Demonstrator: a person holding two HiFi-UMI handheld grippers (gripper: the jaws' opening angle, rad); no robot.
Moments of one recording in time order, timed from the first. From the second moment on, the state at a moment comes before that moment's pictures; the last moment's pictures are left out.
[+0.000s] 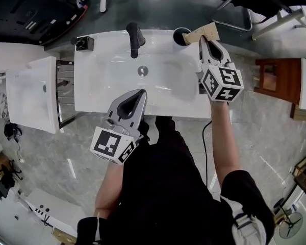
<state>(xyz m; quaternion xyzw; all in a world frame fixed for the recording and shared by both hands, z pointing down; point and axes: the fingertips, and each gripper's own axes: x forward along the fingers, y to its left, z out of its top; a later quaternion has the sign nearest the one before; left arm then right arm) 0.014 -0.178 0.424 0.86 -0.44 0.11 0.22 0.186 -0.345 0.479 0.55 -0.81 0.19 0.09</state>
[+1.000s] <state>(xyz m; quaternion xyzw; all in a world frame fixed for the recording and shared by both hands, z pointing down) -0.086 -0.110 0.387 0.92 -0.33 0.04 0.20 0.115 -0.170 0.396 0.63 -0.75 0.20 -0.01</state>
